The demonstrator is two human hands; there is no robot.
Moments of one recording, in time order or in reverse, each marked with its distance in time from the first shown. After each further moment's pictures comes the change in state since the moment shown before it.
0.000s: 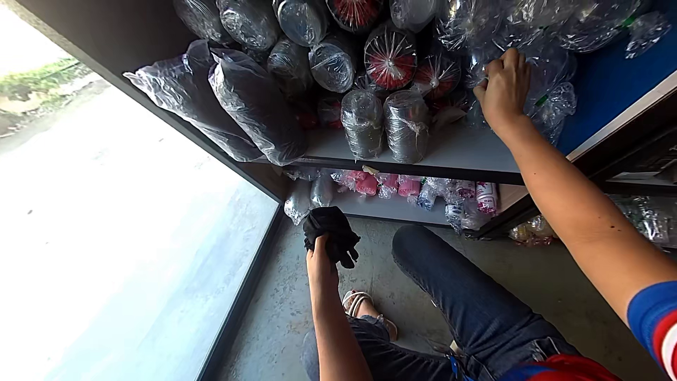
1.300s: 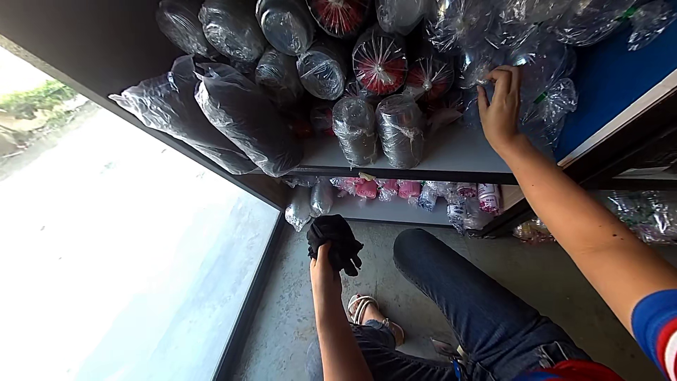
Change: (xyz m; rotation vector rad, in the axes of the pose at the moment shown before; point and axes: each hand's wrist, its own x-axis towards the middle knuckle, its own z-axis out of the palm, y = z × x) left_hand 0.004 -0.007 0.005 0.015 -0.029 -0.028; right_hand -0.023 0.037 0.047 0.317 0.366 -0.190
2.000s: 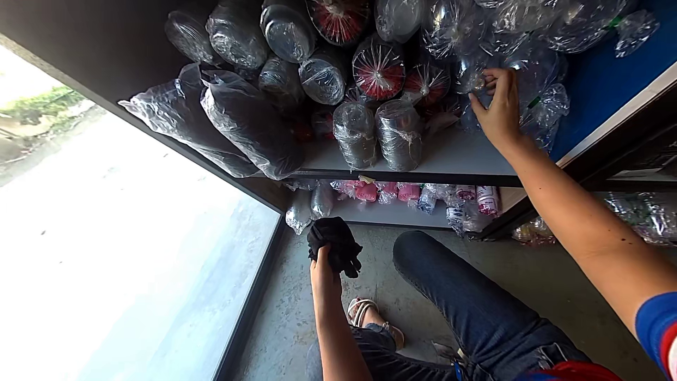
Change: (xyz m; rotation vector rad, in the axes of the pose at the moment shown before) left_hand -0.002 0.002 0.000 0.008 0.008 -0.012; right_hand 0.006 -0.001 -0.013 0.127 -0.099 0.043
